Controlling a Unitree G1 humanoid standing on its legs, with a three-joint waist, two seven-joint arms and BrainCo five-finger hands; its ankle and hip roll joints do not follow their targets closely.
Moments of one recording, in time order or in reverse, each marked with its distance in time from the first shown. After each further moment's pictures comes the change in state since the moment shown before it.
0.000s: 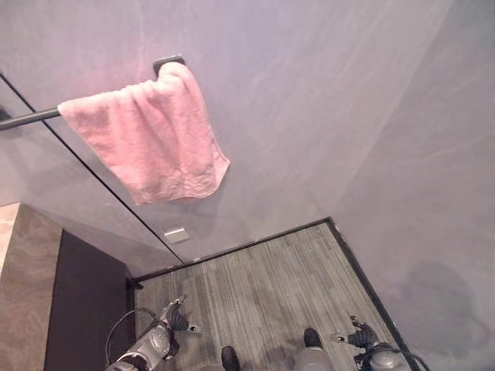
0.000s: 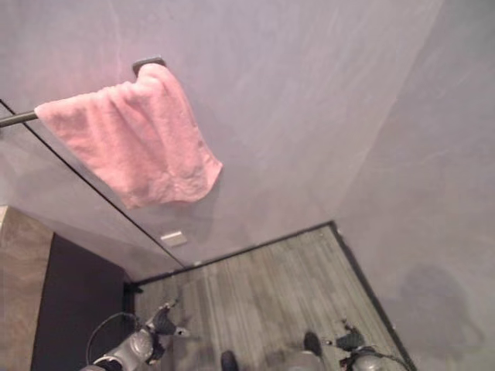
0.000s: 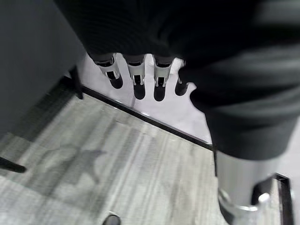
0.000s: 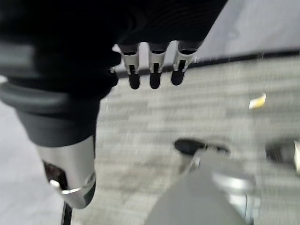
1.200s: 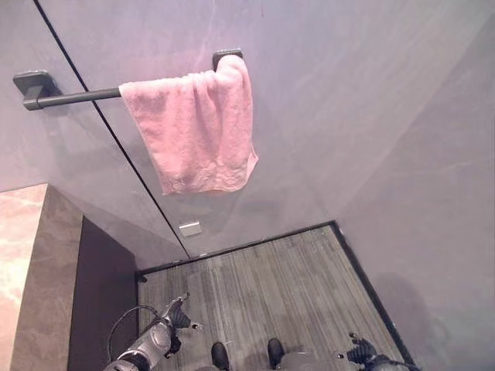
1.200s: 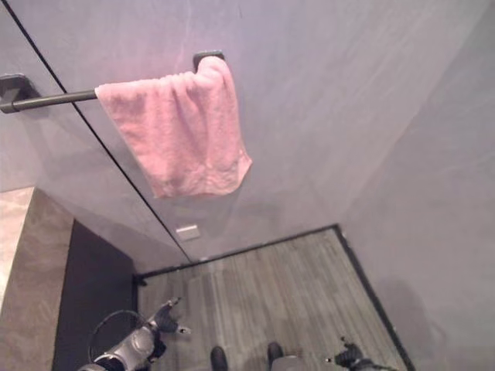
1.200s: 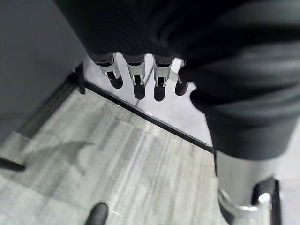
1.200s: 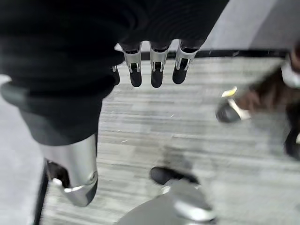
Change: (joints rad) left arm -0.023 -0.005 -0.005 -0.007 0.004 0.008 -0.019; right arm 0.004 -0.011 0.044 0.069 -0.022 0.006 0.013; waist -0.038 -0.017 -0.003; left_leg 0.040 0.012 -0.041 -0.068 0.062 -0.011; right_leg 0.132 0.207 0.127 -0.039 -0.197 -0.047
